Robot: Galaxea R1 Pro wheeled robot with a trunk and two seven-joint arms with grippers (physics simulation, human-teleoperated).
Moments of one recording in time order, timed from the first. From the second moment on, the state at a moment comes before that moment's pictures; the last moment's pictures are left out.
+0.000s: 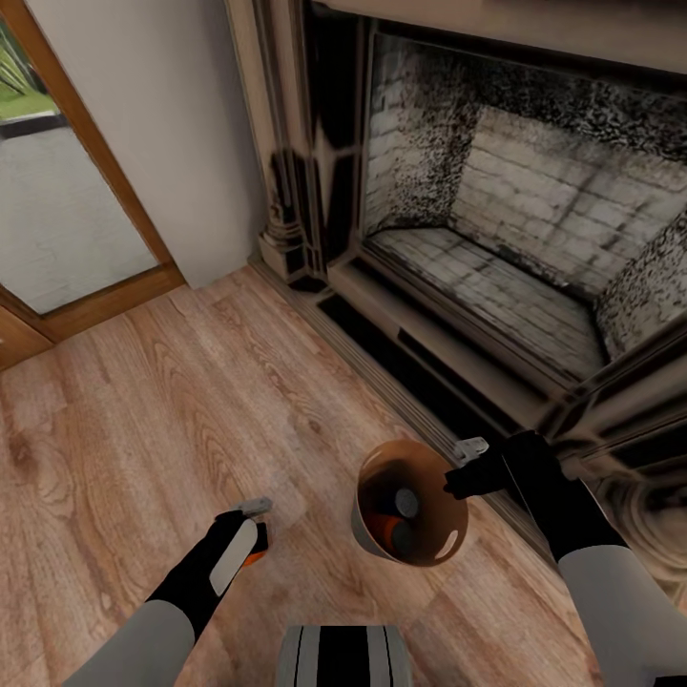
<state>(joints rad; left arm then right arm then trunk) -0.62 -0.05 -0.21 -0.72 0.58 0.60 0.59 -0.74 -0.16 0.05 -1.05 0.46 1.05 0.93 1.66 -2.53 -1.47</state>
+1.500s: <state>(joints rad) -0.53 -0.14 -0.16 -1.61 0.77 1.03 0.60 -0.74 -0.08 0.06 -0.95 0.47 1.04 0.71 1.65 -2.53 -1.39</state>
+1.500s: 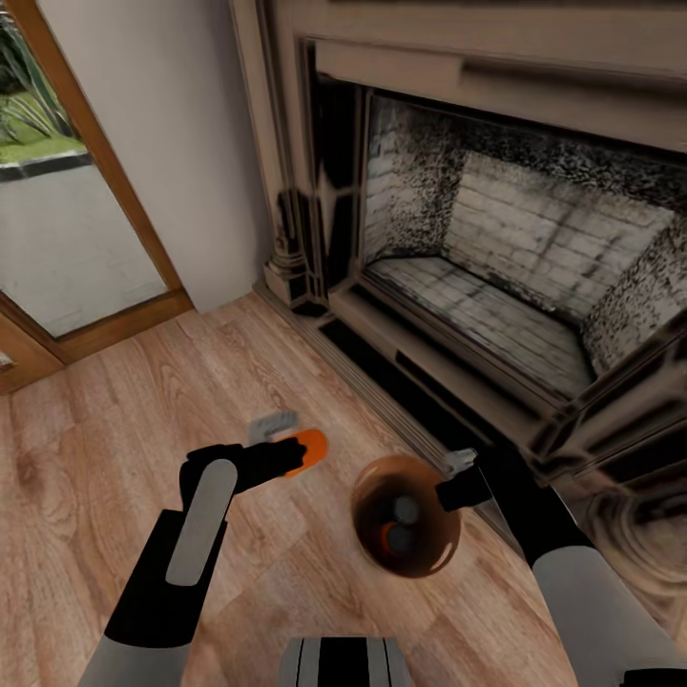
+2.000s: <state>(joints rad) -0.57 -0.14 -0.20 -1.61 1.00 1.04 0.59 -0.74 -0.08 0.06 -0.93 0.48 1.04 0.69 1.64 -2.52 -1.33</state>
